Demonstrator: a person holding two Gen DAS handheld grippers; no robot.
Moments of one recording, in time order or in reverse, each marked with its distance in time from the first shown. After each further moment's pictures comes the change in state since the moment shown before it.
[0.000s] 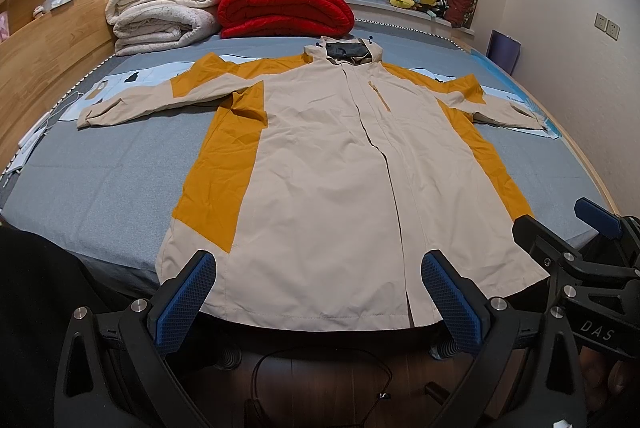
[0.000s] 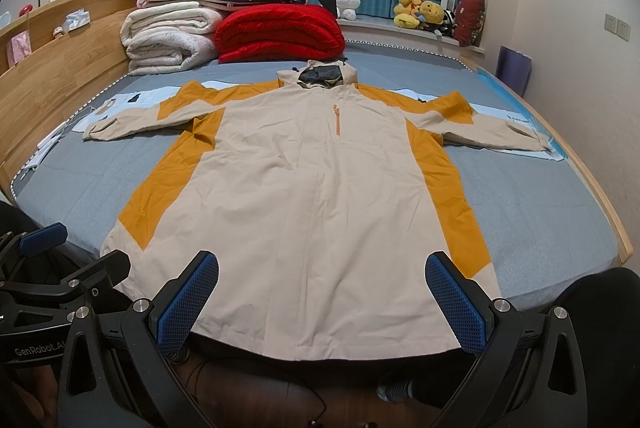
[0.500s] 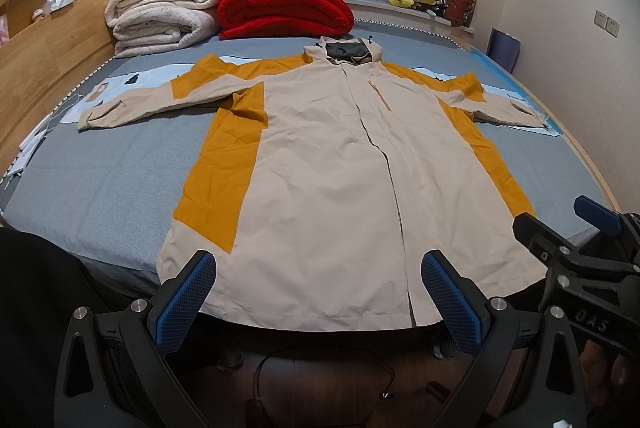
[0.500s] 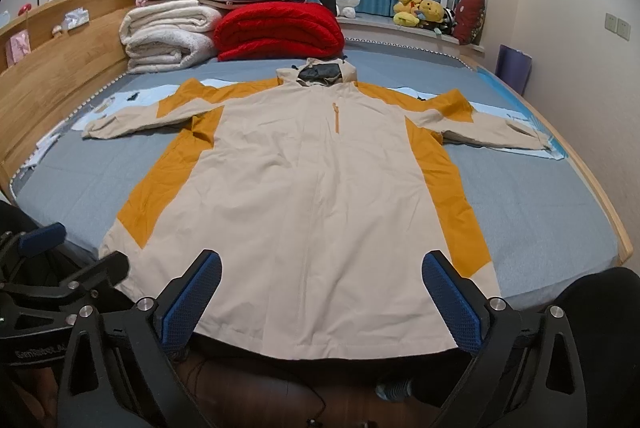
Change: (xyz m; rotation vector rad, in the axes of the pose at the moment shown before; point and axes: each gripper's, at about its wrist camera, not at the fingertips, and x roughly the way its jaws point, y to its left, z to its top) left arm 0.000 0.000 0.000 0.004 -0.006 0.007; right arm 0.005 -0.002 0.000 -0.012 0.018 -0.035
